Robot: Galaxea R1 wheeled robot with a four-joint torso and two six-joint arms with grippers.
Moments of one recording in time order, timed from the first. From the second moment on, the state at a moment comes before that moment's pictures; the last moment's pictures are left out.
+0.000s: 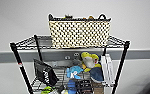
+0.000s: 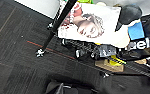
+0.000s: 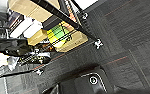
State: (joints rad) left arm 0.95 1.86 -1.47 0.10 0.17 -0.66; right arm -0.88 2.04 -1.70 0.34 -0.36 0.24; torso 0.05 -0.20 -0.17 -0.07
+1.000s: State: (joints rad) left arm 1.28 2.20 -1.78 0.21 -0.04 -0.66; right arm -1.19 2.33 -1.90 0.34 -0.15 0.08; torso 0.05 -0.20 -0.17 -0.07
